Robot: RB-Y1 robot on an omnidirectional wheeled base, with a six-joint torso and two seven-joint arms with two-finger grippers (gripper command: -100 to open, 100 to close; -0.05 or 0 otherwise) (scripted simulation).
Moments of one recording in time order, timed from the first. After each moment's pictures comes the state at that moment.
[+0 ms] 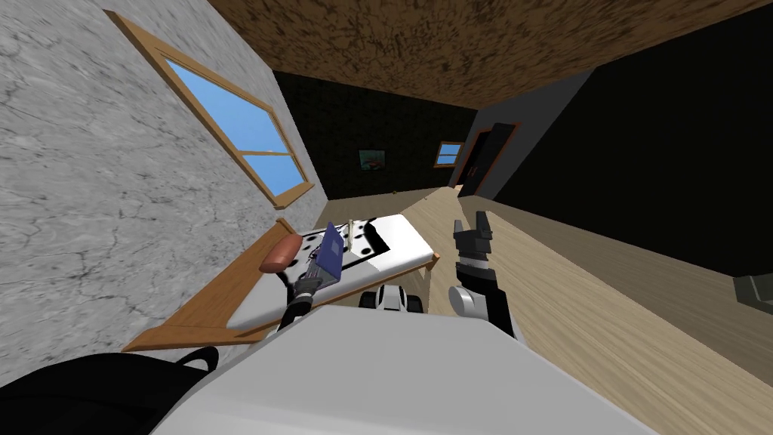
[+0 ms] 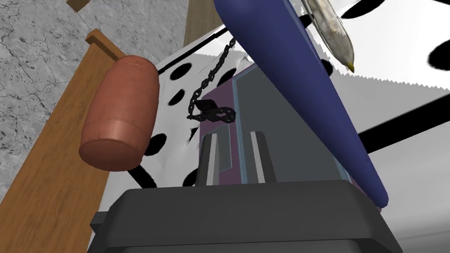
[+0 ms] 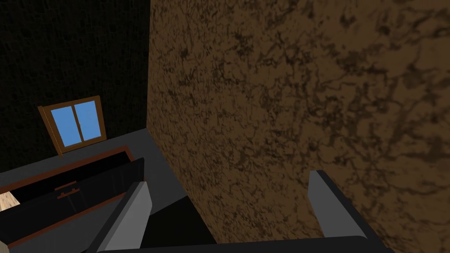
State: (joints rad) left arm 0.49 0.15 0.31 -1.41 0.09 -0.28 1.30; right arm 0.47 -0.02 0.04 -2.27 -0.09 -0.41 0.07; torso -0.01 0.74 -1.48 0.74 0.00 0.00
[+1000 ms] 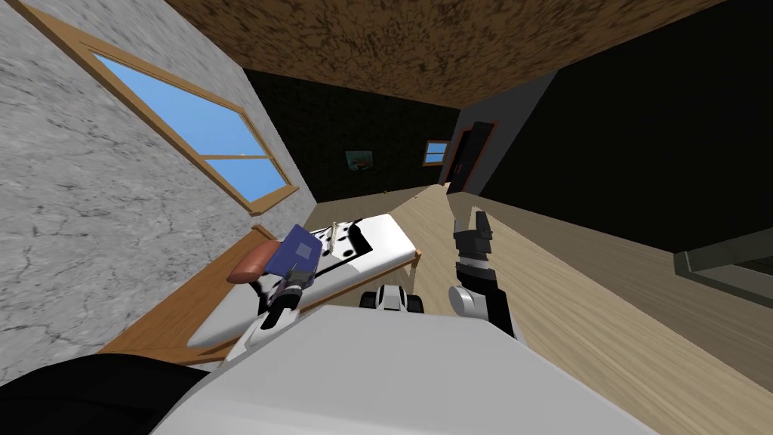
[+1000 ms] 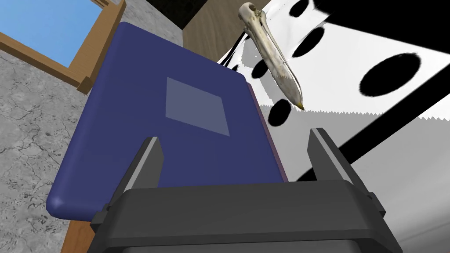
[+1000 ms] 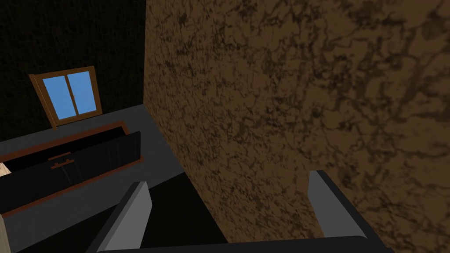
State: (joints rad) left arm 0.47 0.30 0.33 -1.46 0.01 -0.20 1.29; right arm 0.47 -0.02 0.04 -2.27 -0.09 -0.41 0.07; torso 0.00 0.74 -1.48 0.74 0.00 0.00
